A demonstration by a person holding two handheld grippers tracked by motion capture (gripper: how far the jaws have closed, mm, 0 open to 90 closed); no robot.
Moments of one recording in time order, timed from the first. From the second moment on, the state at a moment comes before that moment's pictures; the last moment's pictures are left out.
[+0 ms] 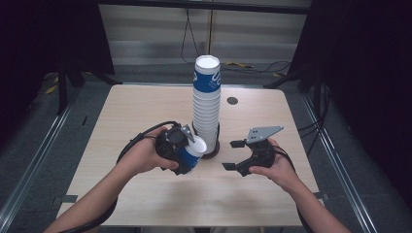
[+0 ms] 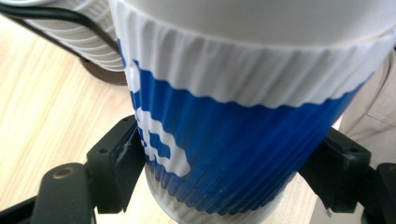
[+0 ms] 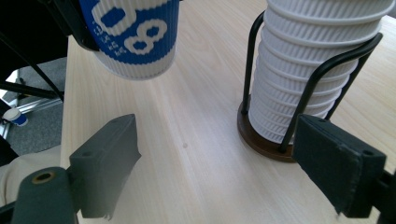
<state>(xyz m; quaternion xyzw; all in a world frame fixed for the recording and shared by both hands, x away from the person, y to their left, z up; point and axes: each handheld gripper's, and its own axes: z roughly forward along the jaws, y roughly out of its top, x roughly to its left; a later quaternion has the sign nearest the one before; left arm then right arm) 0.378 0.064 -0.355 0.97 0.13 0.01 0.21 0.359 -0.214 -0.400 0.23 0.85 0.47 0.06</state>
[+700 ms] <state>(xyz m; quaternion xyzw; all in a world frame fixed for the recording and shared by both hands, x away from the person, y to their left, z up) 0.377 0.043 -0.371 0.98 0.11 -0.01 0.16 0.358 -0.203 -0.403 0.20 0.86 0.46 0.04</state>
